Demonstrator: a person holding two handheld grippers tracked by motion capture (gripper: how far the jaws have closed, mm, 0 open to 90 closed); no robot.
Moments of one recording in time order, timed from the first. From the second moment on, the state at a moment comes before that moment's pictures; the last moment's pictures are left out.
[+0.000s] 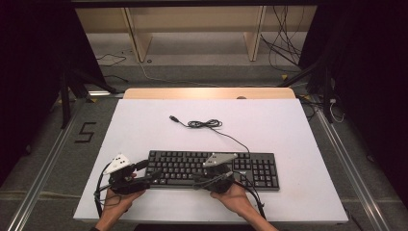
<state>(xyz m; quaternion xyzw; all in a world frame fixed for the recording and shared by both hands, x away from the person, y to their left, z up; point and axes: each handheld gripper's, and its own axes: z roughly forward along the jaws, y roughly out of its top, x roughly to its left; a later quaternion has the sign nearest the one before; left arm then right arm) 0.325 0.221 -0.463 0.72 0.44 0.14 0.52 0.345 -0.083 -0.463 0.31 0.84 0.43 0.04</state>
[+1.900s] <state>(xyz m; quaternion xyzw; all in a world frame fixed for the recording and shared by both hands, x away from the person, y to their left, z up) 0.338 0.218 -0.471 0.73 0.46 0.14 0.49 0.347 -0.088 -0.464 0.34 0.83 0.44 0.04</state>
